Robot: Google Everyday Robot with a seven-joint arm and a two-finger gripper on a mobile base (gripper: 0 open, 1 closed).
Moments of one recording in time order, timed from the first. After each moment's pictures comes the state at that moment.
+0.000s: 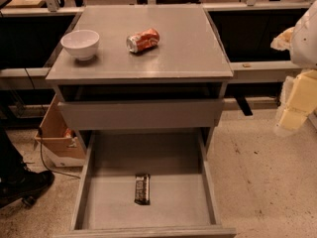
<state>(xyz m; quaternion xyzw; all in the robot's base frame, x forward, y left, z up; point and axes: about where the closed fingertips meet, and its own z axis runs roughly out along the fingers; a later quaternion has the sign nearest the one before) 0.438 -0.217 0.977 -0.60 0.78 -0.03 0.16</state>
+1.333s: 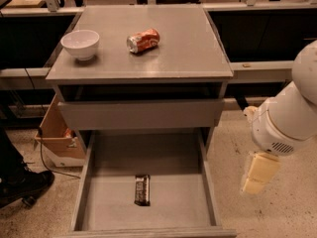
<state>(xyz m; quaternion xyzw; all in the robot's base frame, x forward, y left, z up) 0.405 -0.195 0.827 -0.60 0.79 -0.01 0.14</state>
